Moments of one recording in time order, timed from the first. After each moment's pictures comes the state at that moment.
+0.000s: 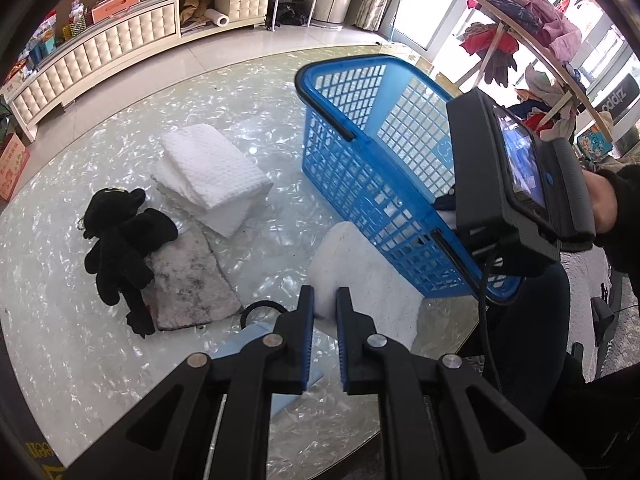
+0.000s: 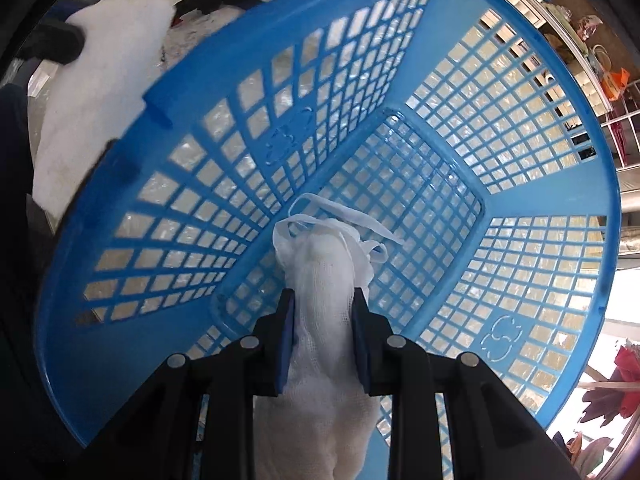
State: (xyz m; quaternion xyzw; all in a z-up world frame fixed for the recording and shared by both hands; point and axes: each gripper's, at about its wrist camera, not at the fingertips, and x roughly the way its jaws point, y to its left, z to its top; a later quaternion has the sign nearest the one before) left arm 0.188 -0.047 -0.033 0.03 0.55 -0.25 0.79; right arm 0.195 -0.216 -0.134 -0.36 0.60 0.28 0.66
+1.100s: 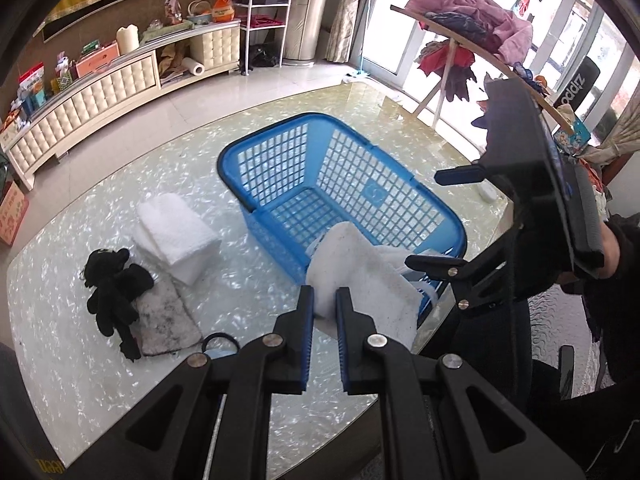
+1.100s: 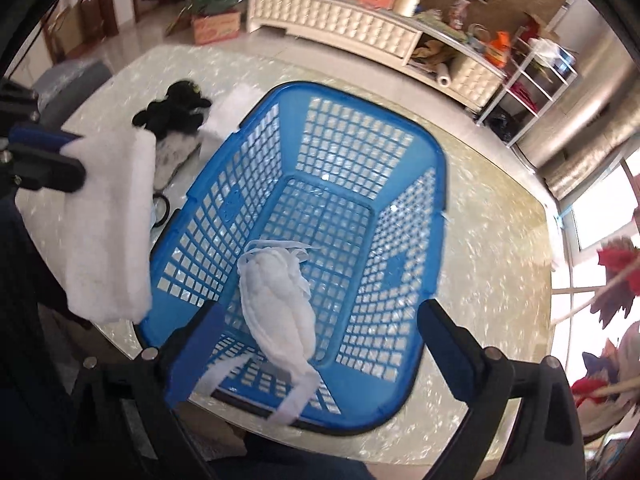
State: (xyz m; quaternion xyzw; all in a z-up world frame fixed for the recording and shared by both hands) left arm 0.152 -0.106 0.031 0.05 0.49 -0.28 0.82; right arm 0.151 -0.259 -0.017 -0.23 0.51 0.18 0.81
